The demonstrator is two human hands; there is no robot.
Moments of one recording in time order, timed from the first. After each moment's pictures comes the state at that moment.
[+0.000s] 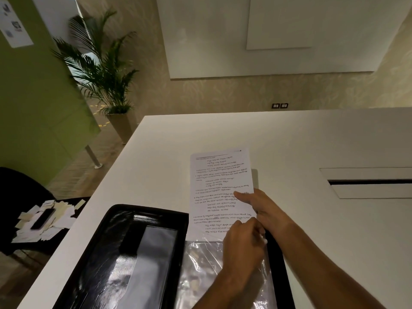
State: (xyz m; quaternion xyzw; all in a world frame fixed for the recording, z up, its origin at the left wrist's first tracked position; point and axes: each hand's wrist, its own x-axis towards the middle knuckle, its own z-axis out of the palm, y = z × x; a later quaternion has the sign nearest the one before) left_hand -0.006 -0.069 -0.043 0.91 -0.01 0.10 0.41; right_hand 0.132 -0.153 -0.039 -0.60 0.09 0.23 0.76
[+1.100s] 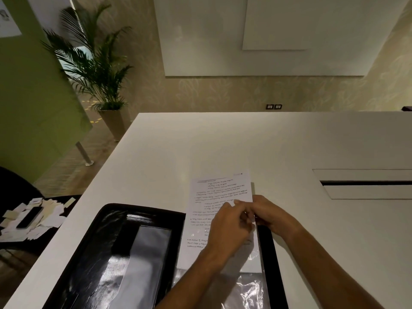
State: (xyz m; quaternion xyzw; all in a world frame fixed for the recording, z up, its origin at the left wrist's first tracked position) left_hand 0.034 -0.038 -0.029 0.90 -0.07 0.07 0.42; right_hand 0.103 -0.183 -0.011 -0.73 -0.01 0.28 0.62
